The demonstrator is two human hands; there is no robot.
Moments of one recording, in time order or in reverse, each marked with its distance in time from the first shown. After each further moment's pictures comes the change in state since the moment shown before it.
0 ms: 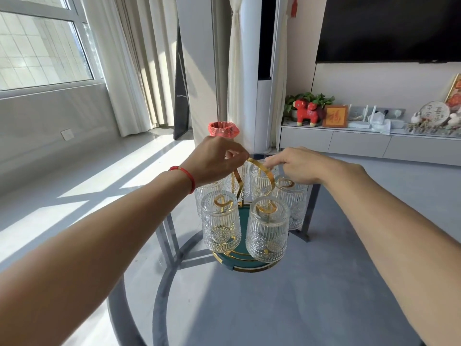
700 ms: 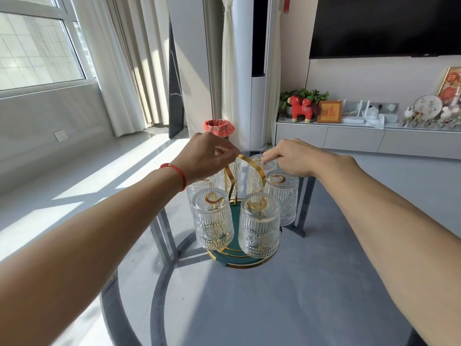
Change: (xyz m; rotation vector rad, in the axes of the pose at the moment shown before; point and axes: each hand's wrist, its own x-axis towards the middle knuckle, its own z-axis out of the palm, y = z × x) left_hand 0.000 0.006 0.000 -0.015 0.010 -0.098; right_hand 0.018 0.023 0.001 -0.028 0.083 -0.002
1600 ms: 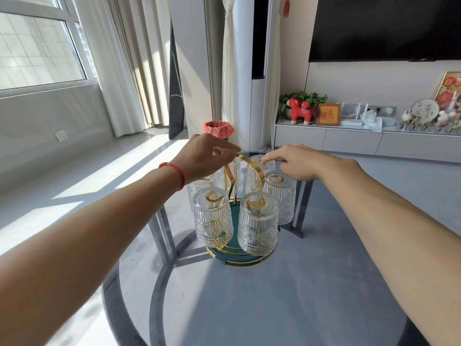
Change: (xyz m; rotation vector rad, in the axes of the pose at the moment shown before) left_hand -0.004 0.000 -0.006 -0.001 -0.023 -0.031; right_hand -0.016 0.004 -0.004 -0.046 -0.054 -0.012
